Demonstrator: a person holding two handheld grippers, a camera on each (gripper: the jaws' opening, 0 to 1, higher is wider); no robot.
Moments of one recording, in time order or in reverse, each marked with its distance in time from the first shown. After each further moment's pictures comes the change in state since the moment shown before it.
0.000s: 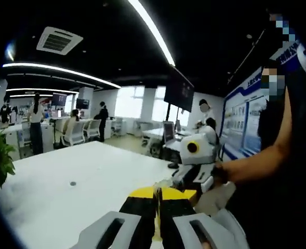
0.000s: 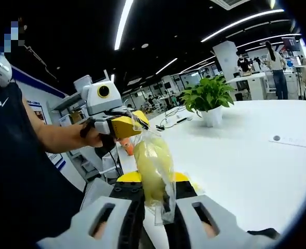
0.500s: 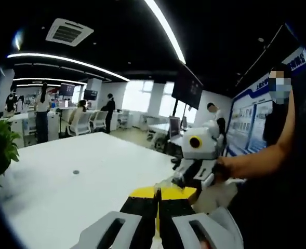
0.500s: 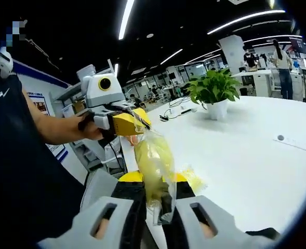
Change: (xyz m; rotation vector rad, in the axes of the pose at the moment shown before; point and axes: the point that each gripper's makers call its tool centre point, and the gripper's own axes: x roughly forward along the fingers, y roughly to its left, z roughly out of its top) left arm -0.004 0.001 -0.017 0.003 0.063 0.047; right arm 0.008 0.003 -0.013 -0.028 0.098 0.021
